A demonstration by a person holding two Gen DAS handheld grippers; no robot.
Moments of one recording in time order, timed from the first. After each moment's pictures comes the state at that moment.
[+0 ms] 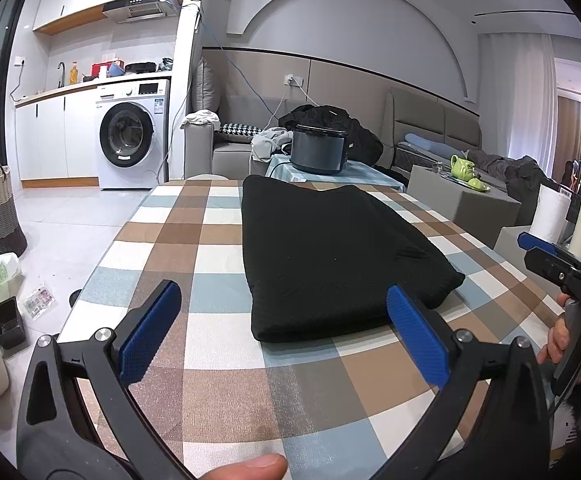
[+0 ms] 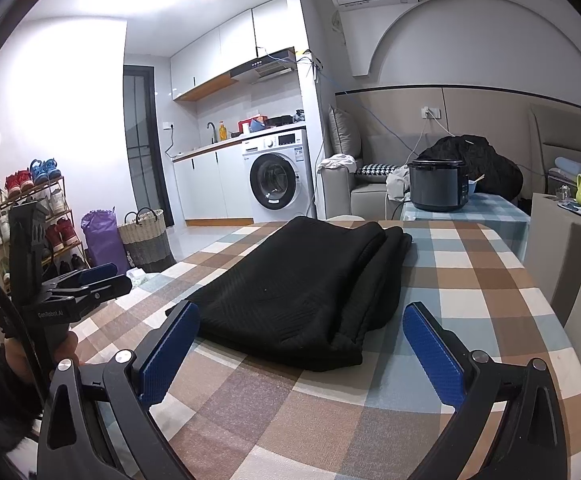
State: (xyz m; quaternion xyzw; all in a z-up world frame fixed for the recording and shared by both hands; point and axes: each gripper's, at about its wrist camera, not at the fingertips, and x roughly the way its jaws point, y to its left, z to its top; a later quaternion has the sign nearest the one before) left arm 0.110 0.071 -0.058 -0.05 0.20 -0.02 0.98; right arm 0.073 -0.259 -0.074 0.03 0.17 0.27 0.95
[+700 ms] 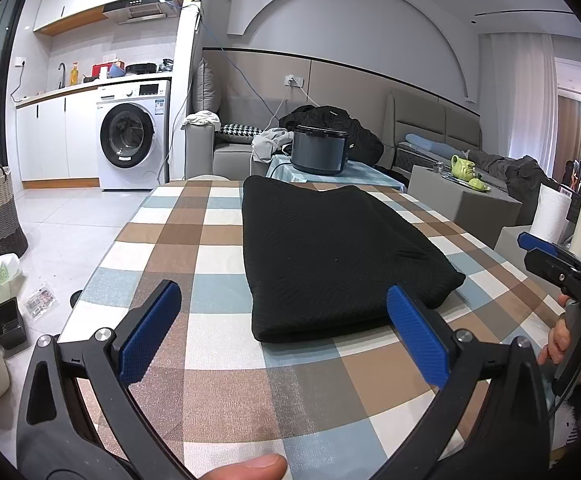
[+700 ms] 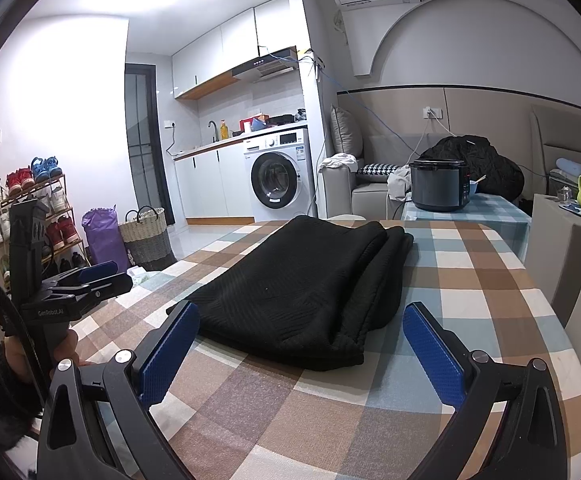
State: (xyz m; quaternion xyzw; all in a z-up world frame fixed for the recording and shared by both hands) left arm 0.110 0.071 -0.058 -0.05 0.20 -0.02 0.98; right arm 0.074 -0.258 -0.075 0.02 0.17 0.28 0.94
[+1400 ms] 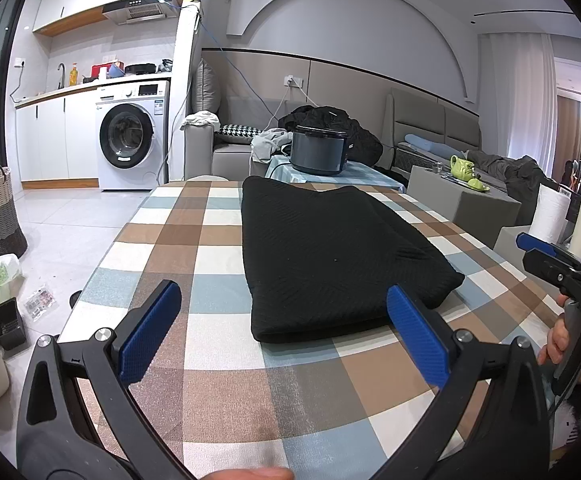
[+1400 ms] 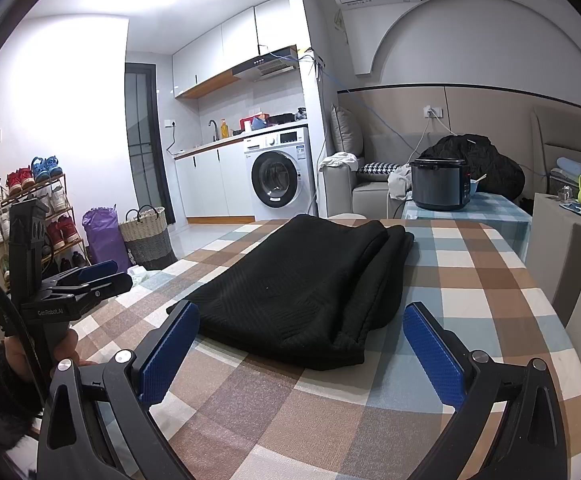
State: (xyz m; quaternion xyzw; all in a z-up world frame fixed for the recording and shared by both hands) left arm 0.109 0.071 -0.057 -0.05 0.20 -0.03 0.98; right arm 0.074 -0.257 -0.075 0.02 0.17 0.28 0.94
